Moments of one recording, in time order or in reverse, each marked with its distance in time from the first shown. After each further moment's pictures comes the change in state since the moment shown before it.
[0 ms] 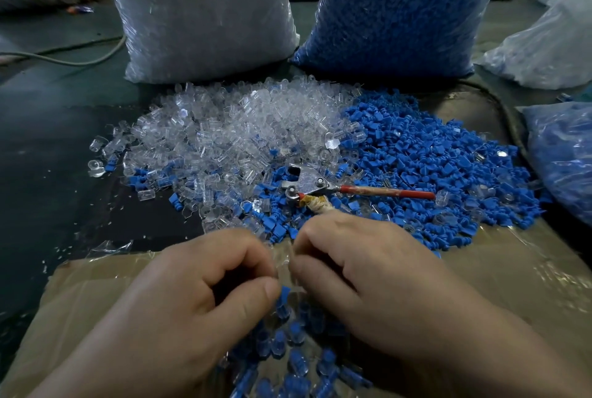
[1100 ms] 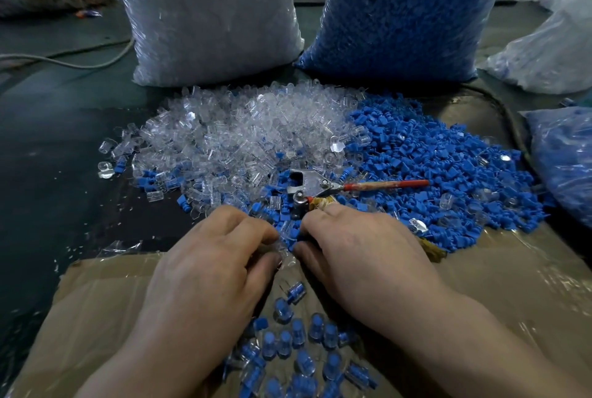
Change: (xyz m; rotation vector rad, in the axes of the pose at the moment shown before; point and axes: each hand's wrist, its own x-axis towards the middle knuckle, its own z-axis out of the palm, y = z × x) left_hand 0.011 -0.012 0.018 0.533 0.255 -0.168; right_hand 0.020 0.011 0.024 -0.312 0.034 0.135
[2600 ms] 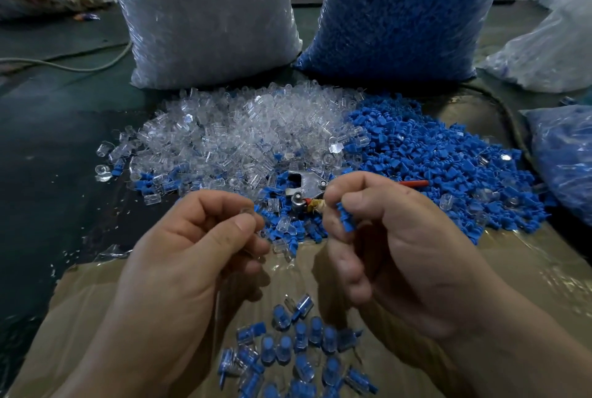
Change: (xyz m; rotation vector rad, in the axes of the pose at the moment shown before) left_hand 0.003 0.008 -0.005 -1.338 0.085 -0.443; right_hand -0.009 0.006 -0.021 1.917 -0.061 0.264
